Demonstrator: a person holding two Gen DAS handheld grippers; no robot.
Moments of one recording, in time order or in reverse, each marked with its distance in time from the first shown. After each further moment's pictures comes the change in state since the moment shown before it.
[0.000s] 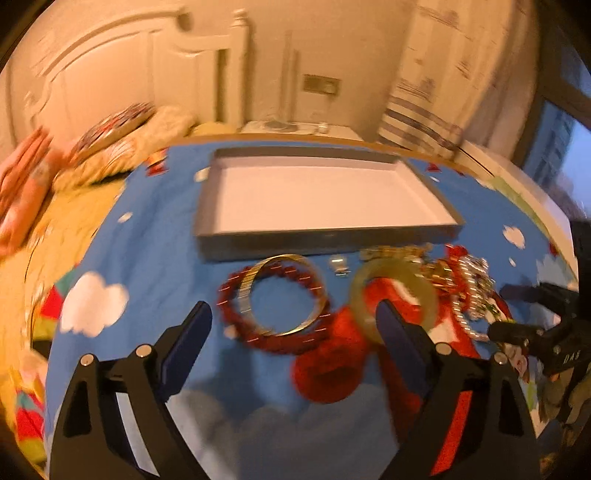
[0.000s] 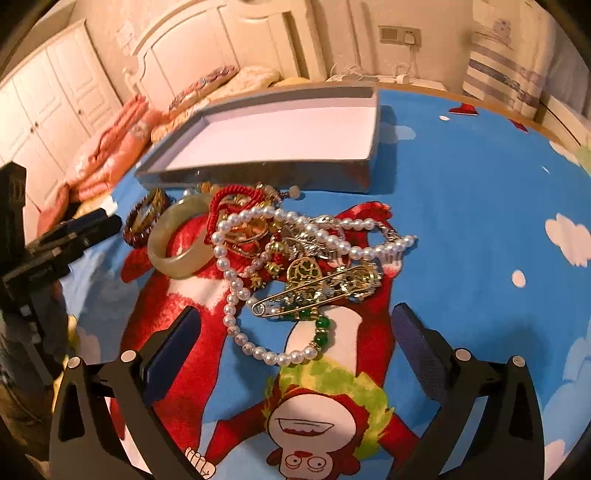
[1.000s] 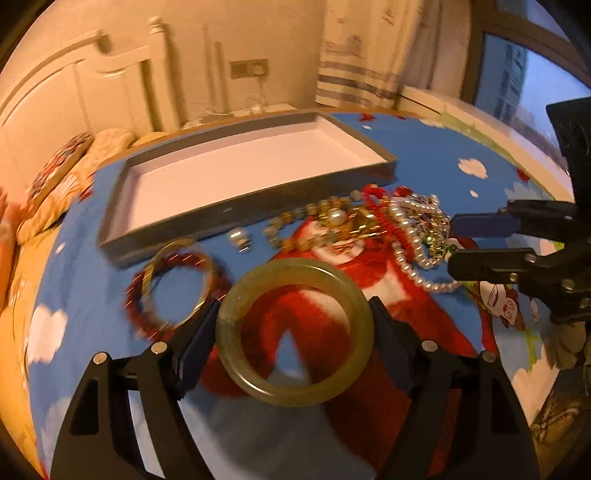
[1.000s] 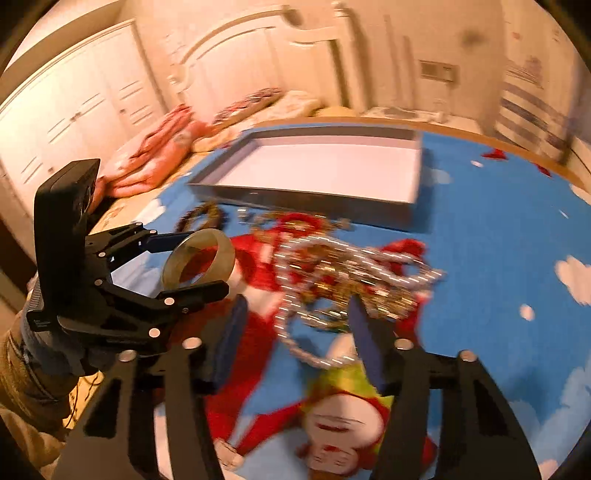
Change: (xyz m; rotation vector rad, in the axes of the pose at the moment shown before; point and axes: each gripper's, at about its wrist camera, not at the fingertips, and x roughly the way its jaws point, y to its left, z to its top) left arm 0.017 -0.048 -0.022 0.196 0.068 -0.076; right arm -0.018 0.035 0.002 -0.186 -0.088 0.122
